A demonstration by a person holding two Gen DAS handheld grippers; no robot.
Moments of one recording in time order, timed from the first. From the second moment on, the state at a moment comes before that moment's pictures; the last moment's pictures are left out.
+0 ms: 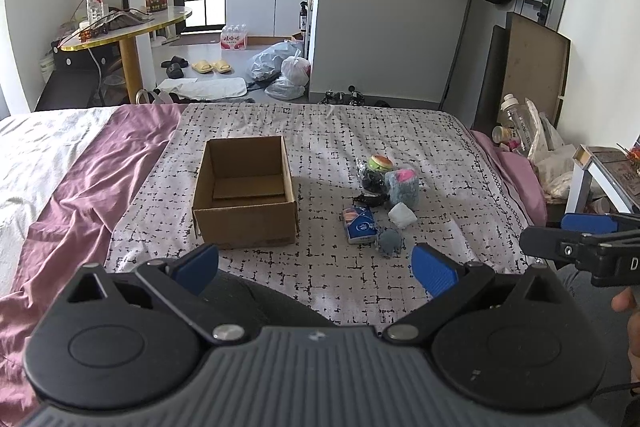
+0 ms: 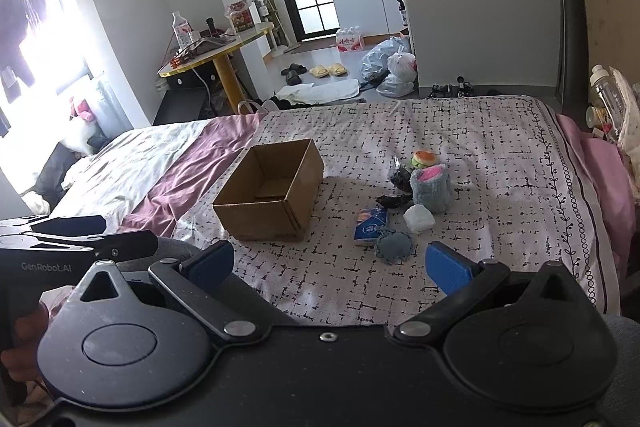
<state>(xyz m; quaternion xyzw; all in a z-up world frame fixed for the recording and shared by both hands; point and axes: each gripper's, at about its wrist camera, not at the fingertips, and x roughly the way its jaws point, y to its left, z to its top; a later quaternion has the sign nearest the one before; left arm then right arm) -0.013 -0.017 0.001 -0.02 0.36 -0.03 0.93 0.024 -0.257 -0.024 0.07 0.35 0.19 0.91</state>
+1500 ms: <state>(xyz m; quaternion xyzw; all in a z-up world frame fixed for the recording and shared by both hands) 0.002 -0.026 -0.008 -0.02 0.36 -0.04 0.93 0.031 -0.255 -0.033 0.06 0.34 0.19 0.92</state>
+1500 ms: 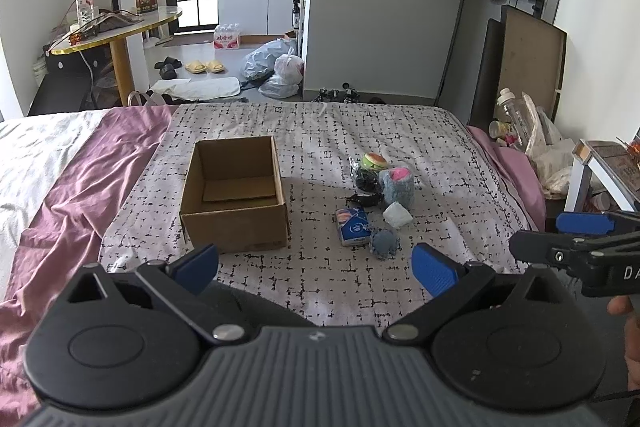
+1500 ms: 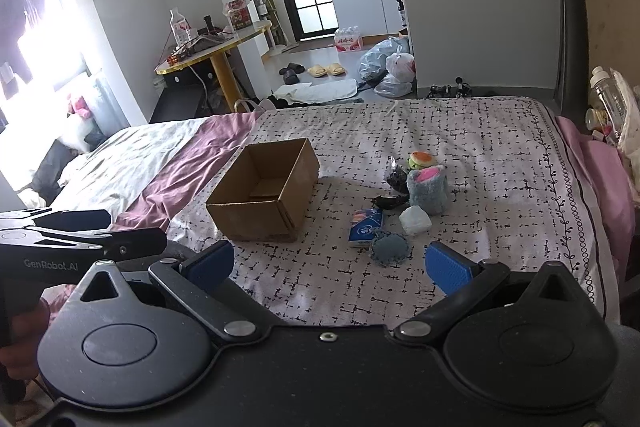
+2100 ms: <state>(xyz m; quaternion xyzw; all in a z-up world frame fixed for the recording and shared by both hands) 0.054 -0.052 -0.034 -0.04 0.38 -0.06 0.92 0.078 -0.278 -0.072 0.11 0.39 0.19 0.90</state>
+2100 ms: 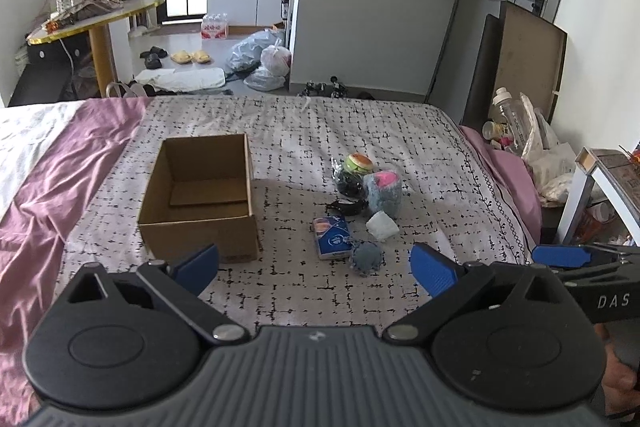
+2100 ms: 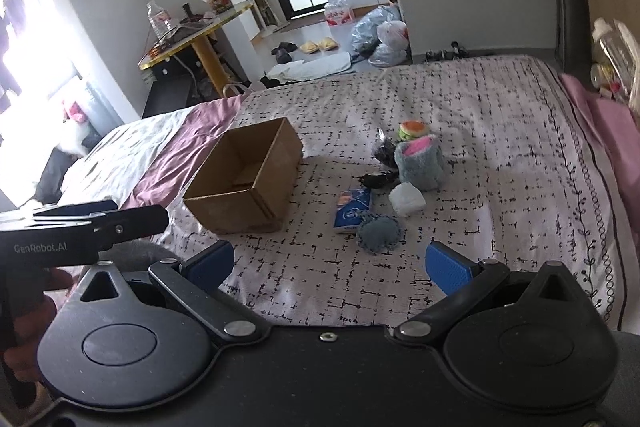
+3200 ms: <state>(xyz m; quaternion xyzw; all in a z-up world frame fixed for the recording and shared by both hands) 0.187 -0.104 -0.151 -0.12 0.52 -0.04 0.84 0.218 -0.331 -0.144 0.19 0.45 0.19 0.85</state>
